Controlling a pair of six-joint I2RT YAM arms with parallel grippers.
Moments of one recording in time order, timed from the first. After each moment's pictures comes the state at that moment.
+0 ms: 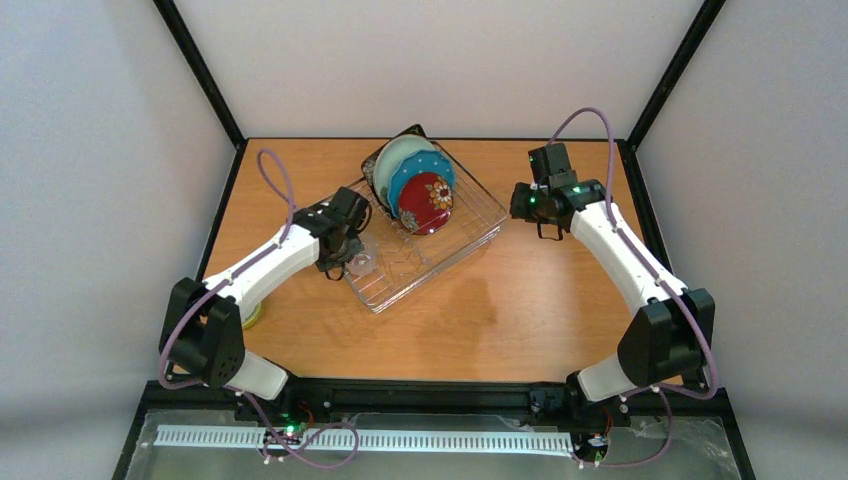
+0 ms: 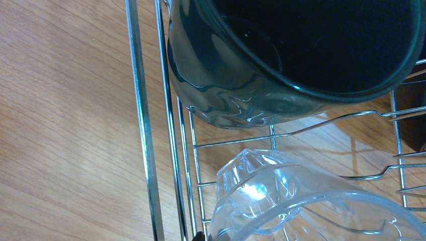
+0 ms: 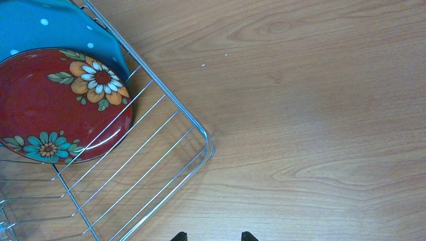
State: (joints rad) left arm -0.46 1.47 1.08 -0.84 -0.32 -0.99; right arm 0.30 1.48 1.32 -0.77 0.04 0.45
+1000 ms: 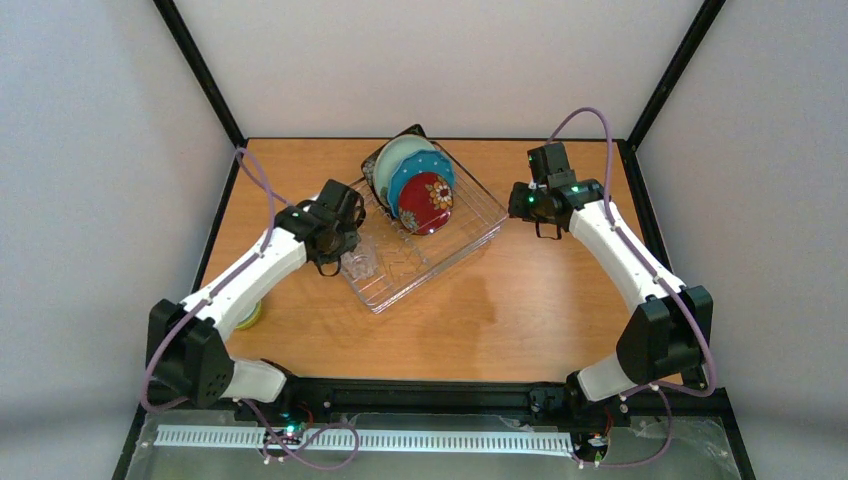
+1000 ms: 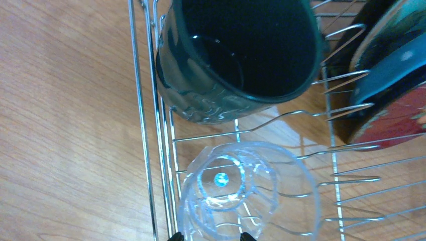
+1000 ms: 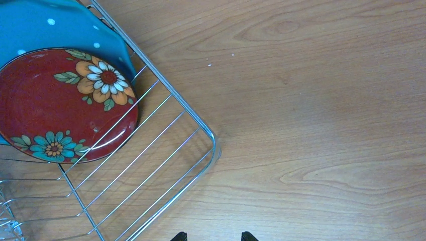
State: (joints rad) left arm -0.46 1.38 1.11 -0.87 -0.28 -1.02; right arm 0.30 1.49 1.32 -0.75 0.02 0.45
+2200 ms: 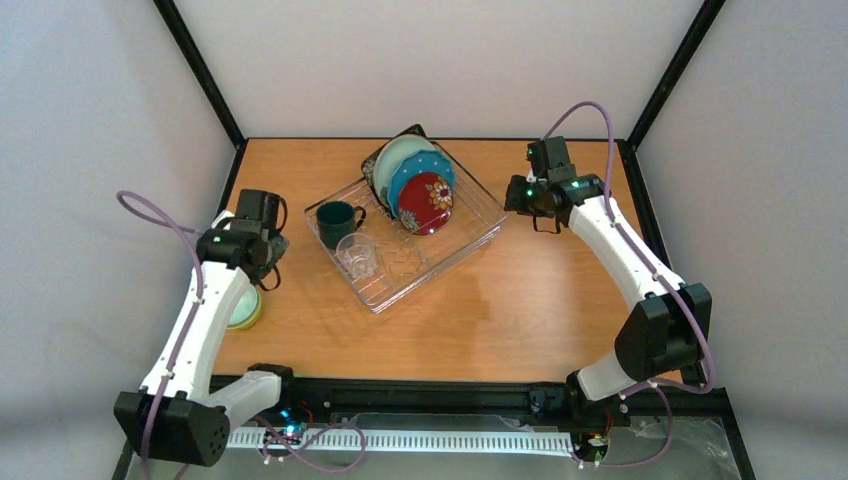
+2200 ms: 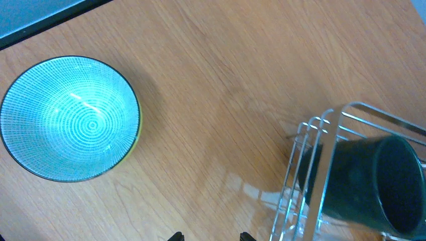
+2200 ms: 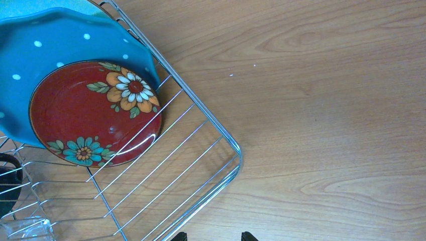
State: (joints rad) left arm -0.13 1.07 1.09 -1.11 -0.39 -1.07; right arm 0.30 1.51 1.37 -0.74 -0.02 0.46
